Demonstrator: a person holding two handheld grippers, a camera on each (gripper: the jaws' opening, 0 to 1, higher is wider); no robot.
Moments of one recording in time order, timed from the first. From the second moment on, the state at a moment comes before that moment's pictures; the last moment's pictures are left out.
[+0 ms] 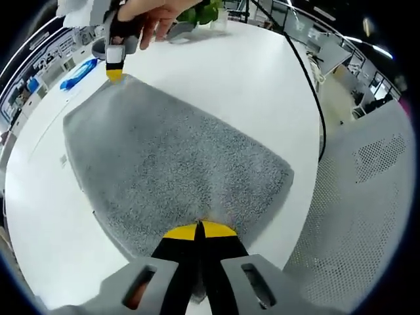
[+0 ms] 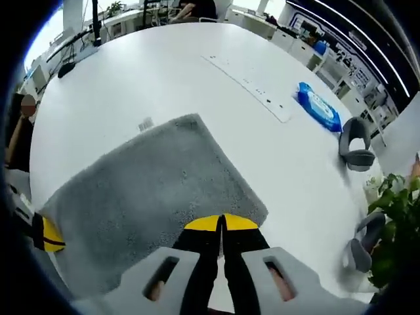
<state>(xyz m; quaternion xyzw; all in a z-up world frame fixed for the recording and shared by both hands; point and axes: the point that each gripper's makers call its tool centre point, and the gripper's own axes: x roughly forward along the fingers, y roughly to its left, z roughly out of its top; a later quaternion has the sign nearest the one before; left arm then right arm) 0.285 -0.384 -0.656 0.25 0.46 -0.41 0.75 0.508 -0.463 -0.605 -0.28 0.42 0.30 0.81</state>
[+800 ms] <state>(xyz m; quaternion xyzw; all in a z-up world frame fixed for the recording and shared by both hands) 0.256 -0.366 -0.618 0.22 0.34 -0.50 0.76 0.289 -0.420 -0.583 -0.17 0.36 0.44 0.81</state>
